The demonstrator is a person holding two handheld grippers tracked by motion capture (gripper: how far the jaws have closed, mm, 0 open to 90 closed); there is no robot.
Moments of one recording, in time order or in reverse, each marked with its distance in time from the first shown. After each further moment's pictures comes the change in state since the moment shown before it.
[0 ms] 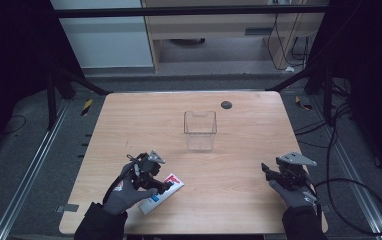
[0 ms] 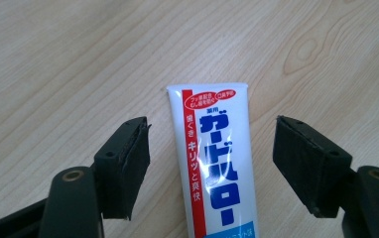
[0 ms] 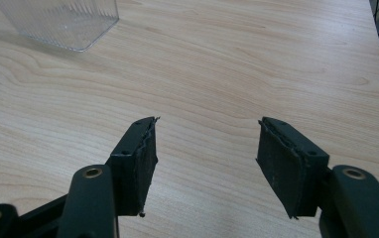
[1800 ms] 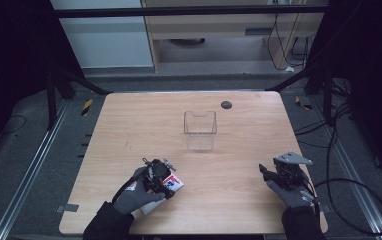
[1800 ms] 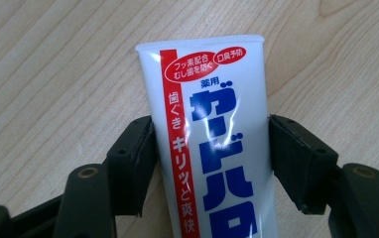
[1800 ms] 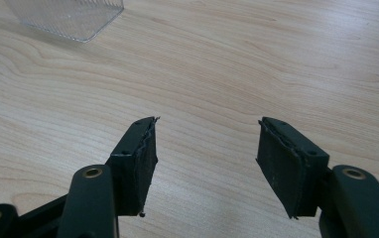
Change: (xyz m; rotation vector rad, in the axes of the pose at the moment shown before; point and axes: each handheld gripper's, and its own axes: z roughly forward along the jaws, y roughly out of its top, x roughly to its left) left arm -0.002 0.002 0.044 0.195 -0.014 0.044; right arm 0.004 0.001 0.005 0.032 0.013 -0.007
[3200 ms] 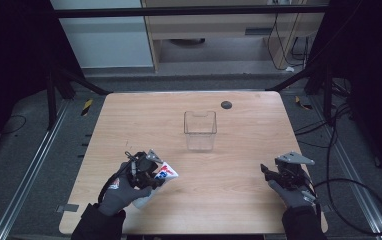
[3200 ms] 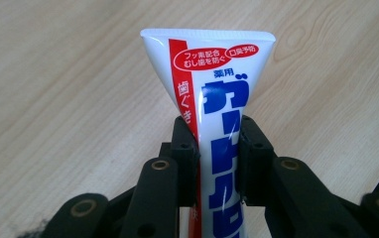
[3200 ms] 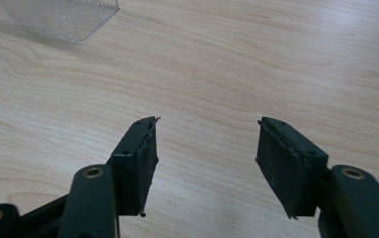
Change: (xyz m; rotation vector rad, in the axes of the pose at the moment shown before) left arm 0.003 -0.013 -0.072 -0.198 0.024 -0.023; right arm -0.004 -0.001 -0.001 -0.001 -0.007 0.009
